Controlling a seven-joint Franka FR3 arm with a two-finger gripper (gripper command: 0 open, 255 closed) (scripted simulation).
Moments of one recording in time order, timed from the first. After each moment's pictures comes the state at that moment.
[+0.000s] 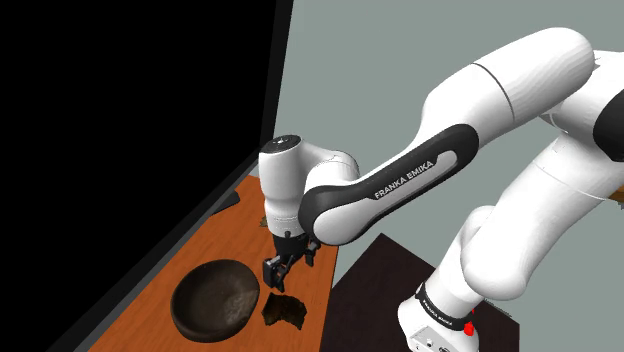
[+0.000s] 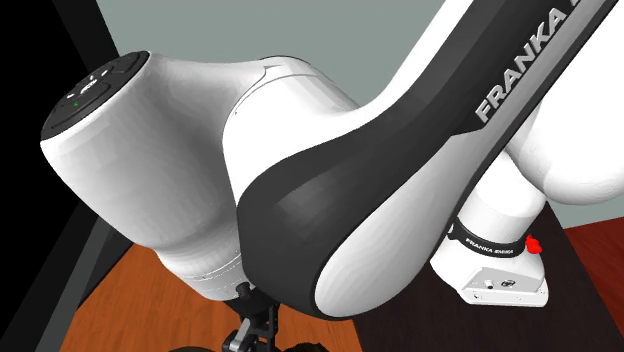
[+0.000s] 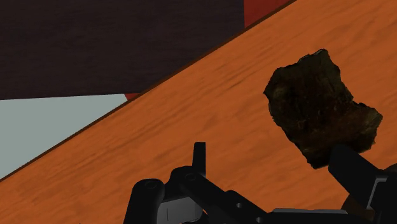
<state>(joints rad) 0.11 -0.08 0.57 -2.47 0.09 2.14 0.70</state>
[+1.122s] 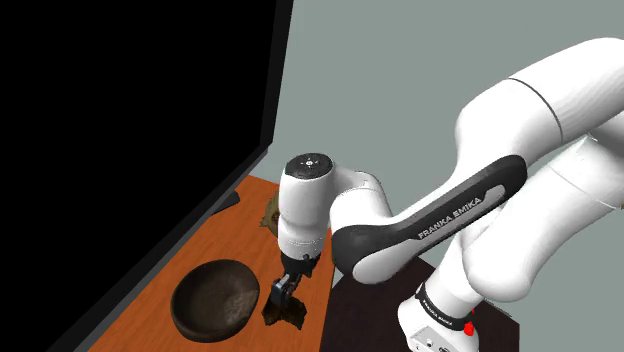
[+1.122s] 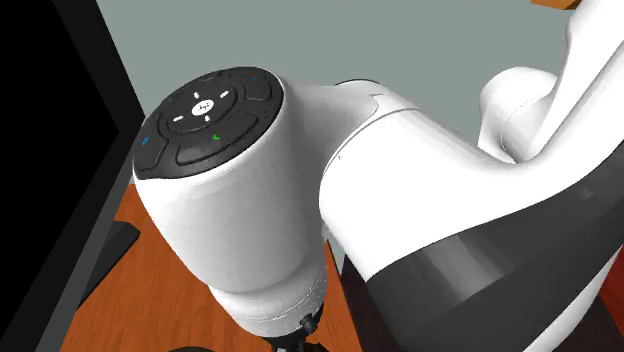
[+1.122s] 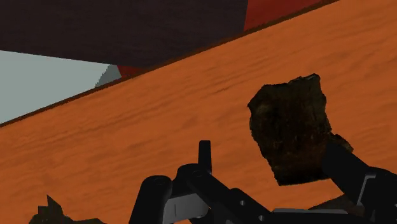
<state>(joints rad) 0.17 -0.19 0.62 -2.60 0.09 2.31 0.61</state>
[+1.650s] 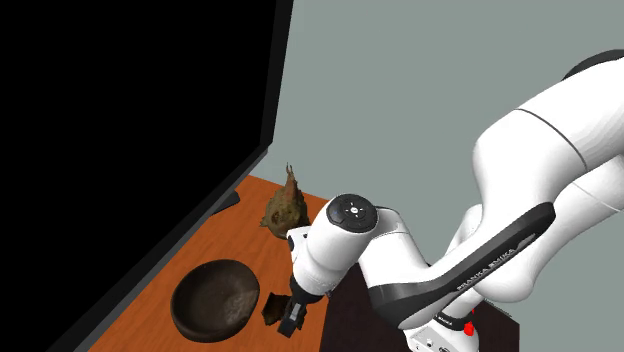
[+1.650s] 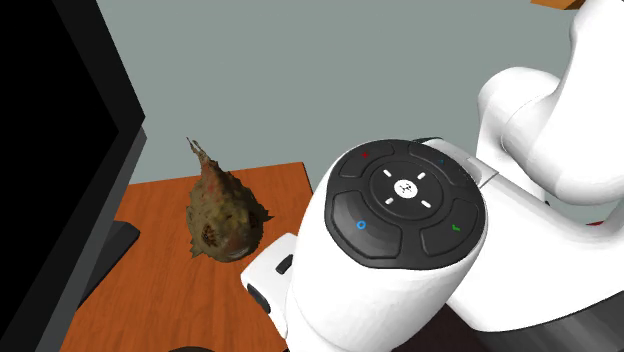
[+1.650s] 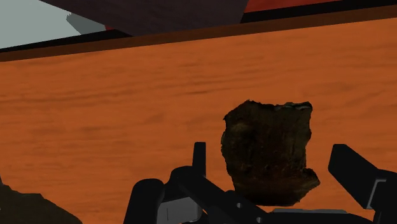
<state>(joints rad) 0.21 -0.22 0.72 -2.77 0.00 2.65 0.58</state>
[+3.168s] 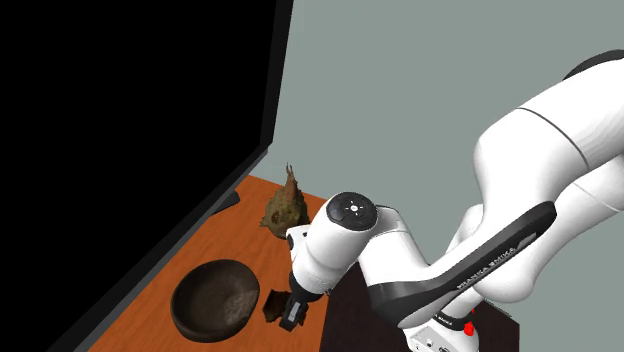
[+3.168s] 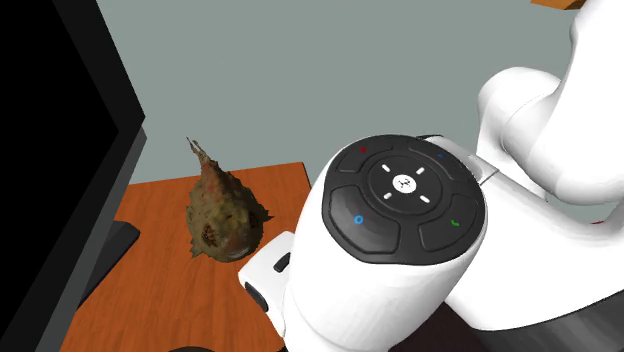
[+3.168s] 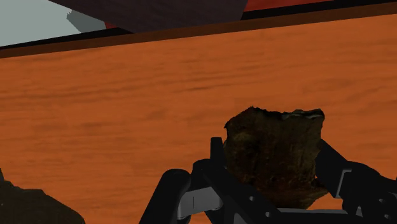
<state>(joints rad) 0.21 -0.23 0.72 -2.76 0.00 2.64 0.57</state>
